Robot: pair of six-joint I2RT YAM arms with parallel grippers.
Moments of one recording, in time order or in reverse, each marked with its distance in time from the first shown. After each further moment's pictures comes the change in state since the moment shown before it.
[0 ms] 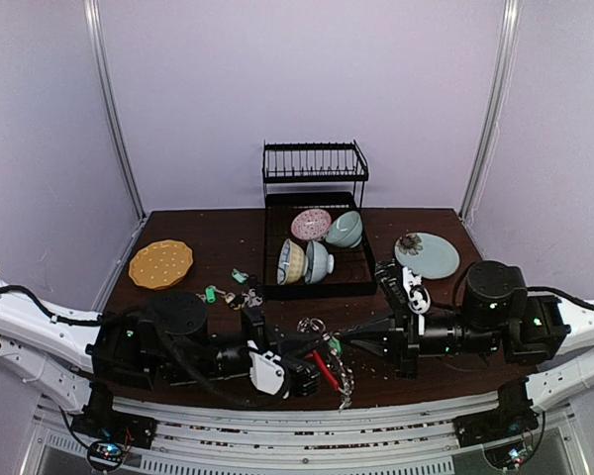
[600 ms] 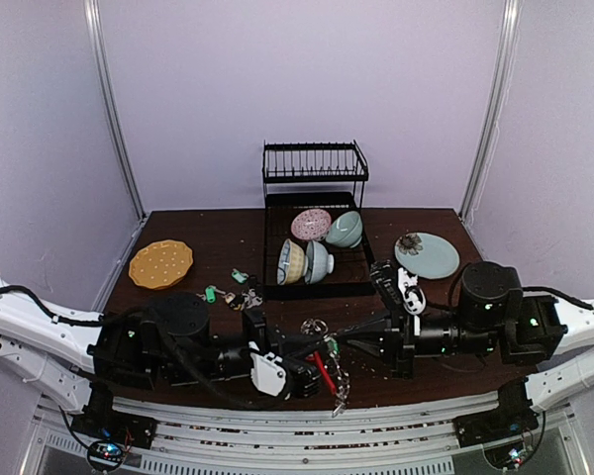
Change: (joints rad) left arm 0.000 0.006 0.000 -0.002 0.006 0.000; right arm 0.000 0.020 0.005 0.008 0.019 -0.003
